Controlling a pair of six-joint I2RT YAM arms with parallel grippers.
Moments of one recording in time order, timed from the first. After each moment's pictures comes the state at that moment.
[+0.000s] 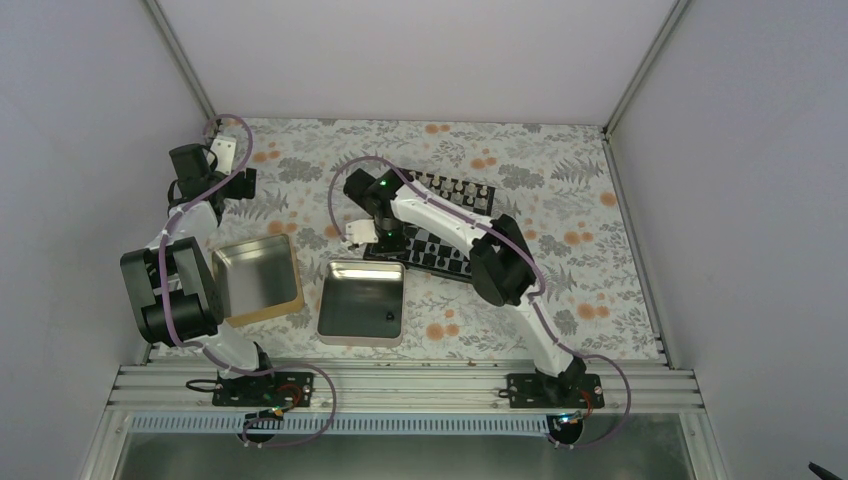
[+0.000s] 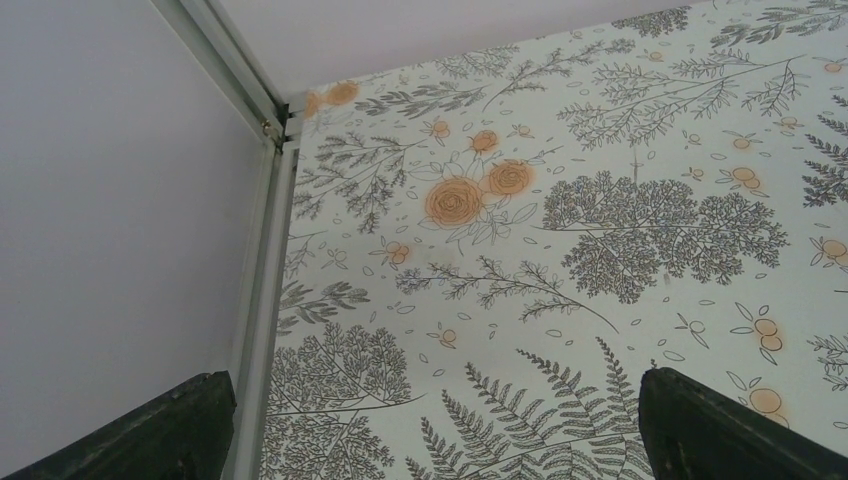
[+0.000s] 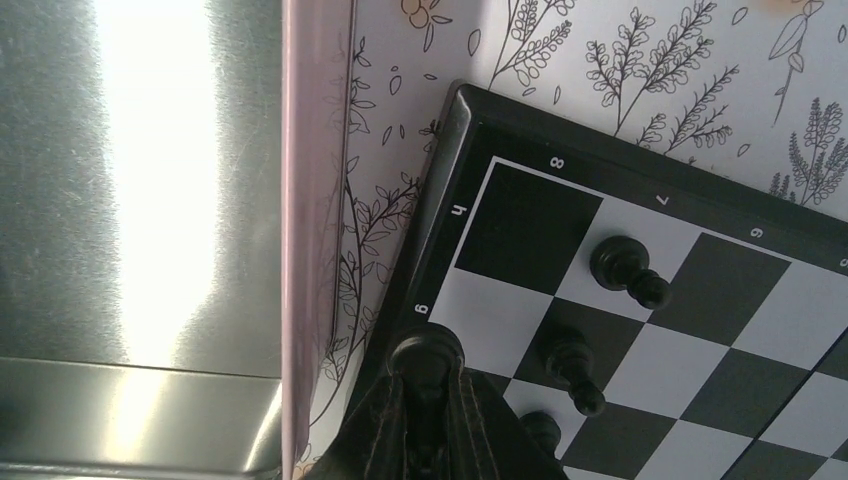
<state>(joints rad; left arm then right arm) 0.32 1.61 1.03 0.02 0.19 0.35 0.88 2.33 2.12 -1.28 0.00 -0.80</state>
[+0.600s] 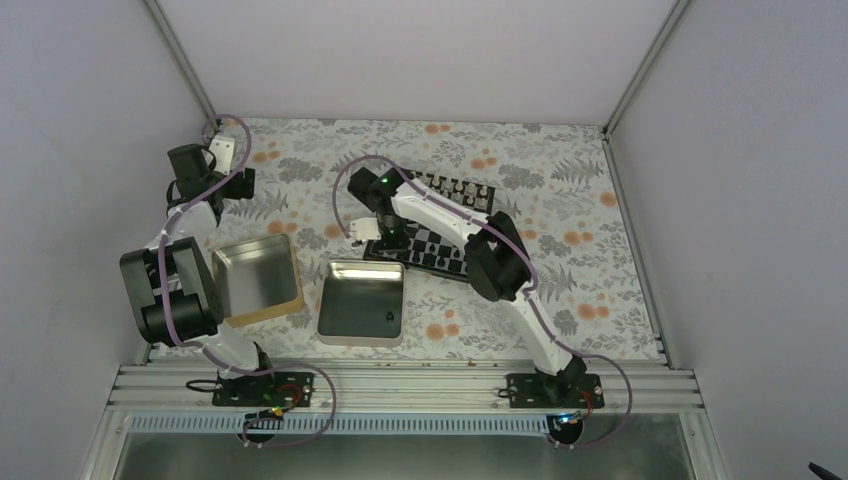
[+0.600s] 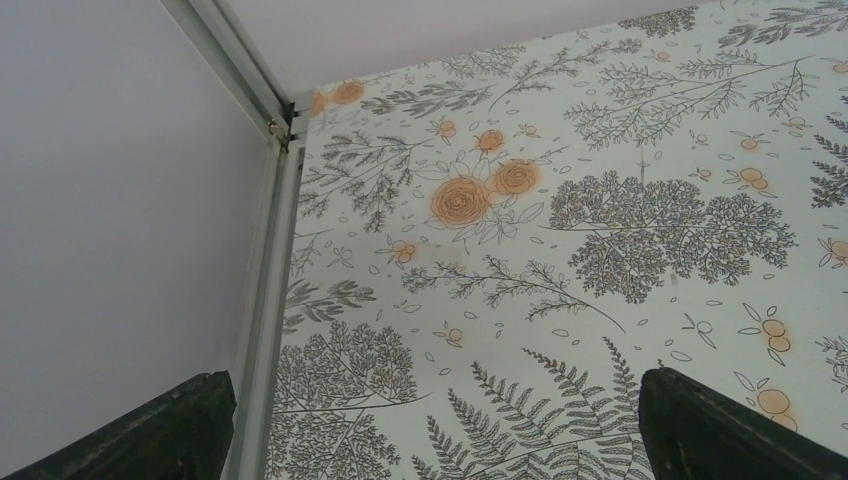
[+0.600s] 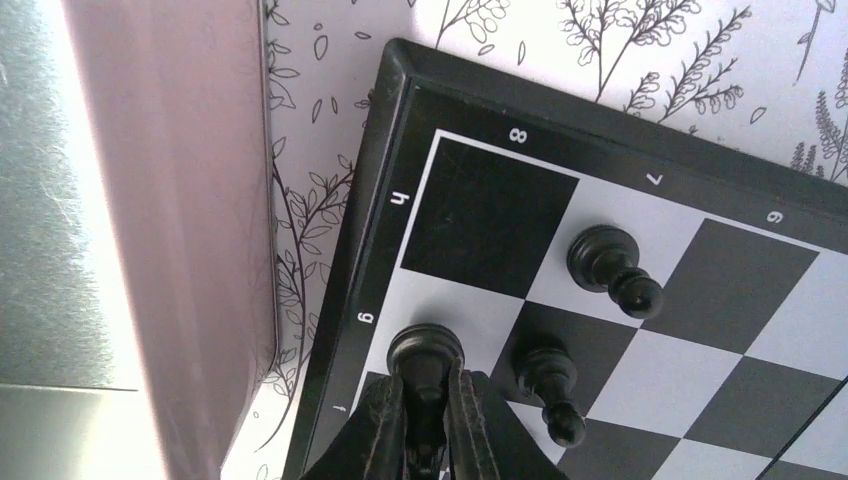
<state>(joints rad) 0.33 1.61 1.03 0.02 0.19 0.35 0.85 2.39 2.15 -1.28 0.02 -0.80</state>
